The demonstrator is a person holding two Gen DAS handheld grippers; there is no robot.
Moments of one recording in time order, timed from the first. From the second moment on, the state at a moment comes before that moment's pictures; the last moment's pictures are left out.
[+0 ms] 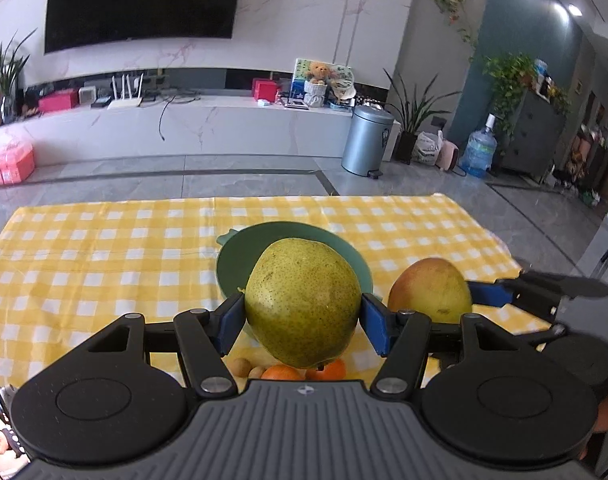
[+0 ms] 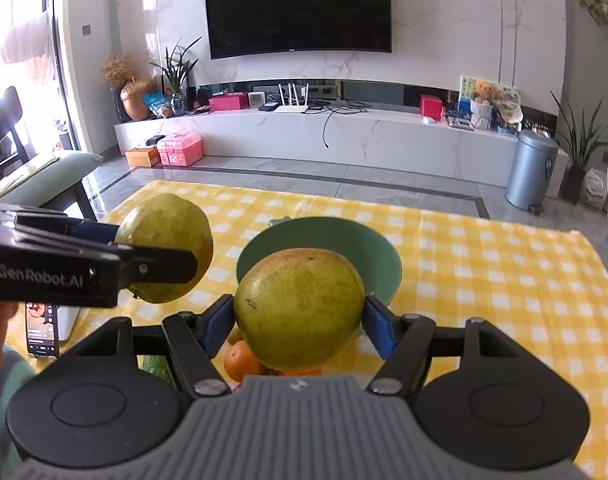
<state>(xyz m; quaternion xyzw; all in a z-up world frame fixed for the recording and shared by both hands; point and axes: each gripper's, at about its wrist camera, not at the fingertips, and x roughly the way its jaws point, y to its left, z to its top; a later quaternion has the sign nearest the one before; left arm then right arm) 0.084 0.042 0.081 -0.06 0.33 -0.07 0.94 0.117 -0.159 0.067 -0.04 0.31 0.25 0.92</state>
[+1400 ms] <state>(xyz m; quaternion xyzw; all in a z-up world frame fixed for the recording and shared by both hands) 0.249 0.053 -0.032 -0.03 0.47 -0.10 0.88 0.302 -0.087 -0.055 -0.14 0.46 0.28 0.83</state>
